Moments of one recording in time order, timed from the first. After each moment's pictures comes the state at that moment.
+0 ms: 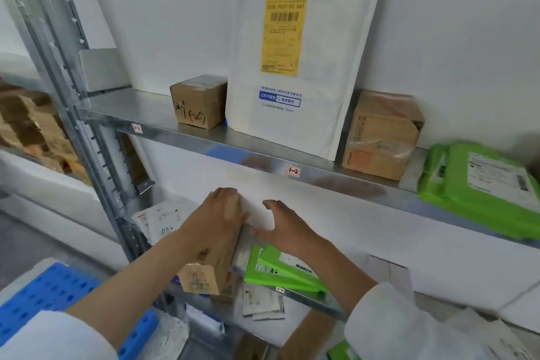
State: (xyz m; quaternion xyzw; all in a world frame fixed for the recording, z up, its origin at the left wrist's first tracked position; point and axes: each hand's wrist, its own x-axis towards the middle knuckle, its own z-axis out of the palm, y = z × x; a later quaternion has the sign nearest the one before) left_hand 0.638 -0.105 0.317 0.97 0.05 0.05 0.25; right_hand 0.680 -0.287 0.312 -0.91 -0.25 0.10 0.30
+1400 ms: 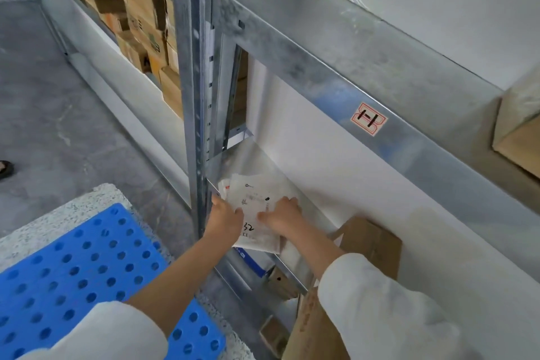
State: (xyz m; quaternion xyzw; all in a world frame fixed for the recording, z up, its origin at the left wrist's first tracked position) left_hand 0.745 0.193 0.099 0.72 0.48 -0.04 0.51; right_hand 0.839 0.103 0.115 -0.93 -0.14 0.32 0.11
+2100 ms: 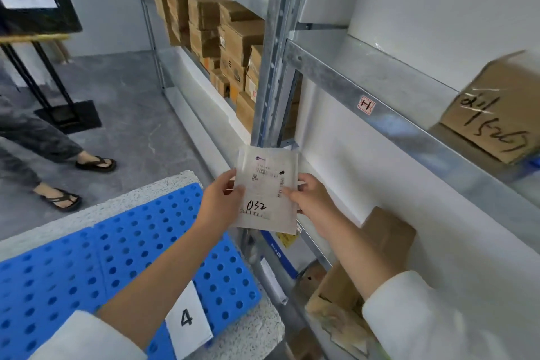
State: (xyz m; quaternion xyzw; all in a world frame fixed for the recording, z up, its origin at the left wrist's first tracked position) left_hand 0.579 0.161 0.232 0.65 0.45 0.23 0.58; right_hand 0.724 0.062 0.241 -0.78 -0.20 0.35 0.48
